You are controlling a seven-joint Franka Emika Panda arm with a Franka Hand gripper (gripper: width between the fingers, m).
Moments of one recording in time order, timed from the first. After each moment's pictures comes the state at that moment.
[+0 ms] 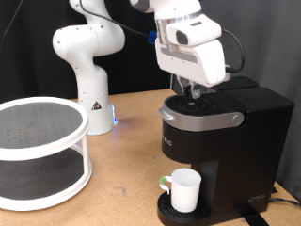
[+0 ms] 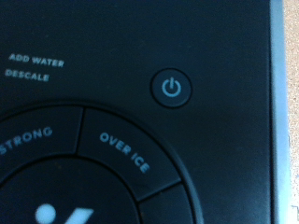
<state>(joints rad) 0.29 -0.13 -0.13 -2.21 0.23 2.23 -0.84</state>
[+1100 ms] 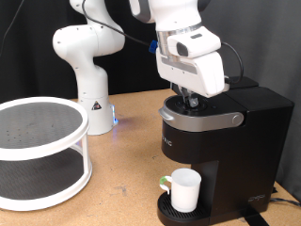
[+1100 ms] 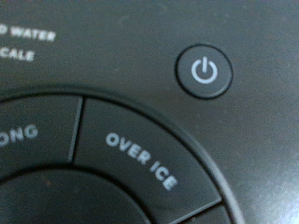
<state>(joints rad) 0.29 -0.11 -0.13 -2.25 0.22 2.29 -0.84</state>
